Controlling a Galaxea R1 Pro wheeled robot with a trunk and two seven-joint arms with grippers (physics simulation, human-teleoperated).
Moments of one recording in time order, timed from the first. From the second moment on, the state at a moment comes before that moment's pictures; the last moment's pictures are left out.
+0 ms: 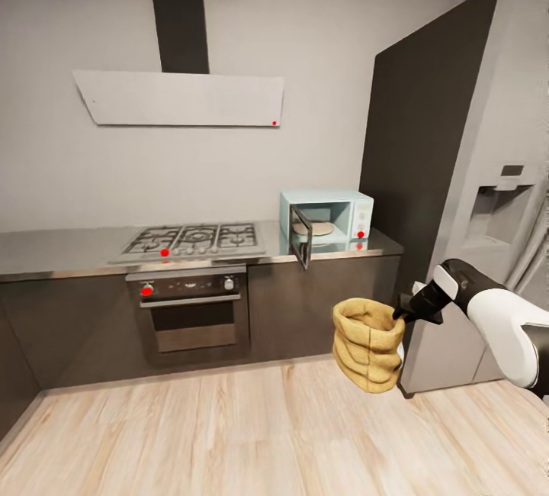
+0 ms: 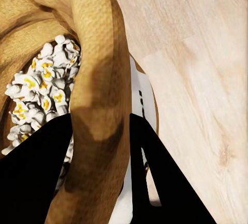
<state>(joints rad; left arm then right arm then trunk) -0.01 0.00 -0.01 -0.04 0.39 -0.08 0.00 -1.27 -0.29 -0.07 -0.12 -0.10 1.04 0.18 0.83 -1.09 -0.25</state>
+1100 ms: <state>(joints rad) -0.01 0.00 -0.01 -0.04 0.39 -0.08 0.00 -1.27 -0.26 -0.07 -0.14 -0.10 1.03 0.24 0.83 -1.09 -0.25</state>
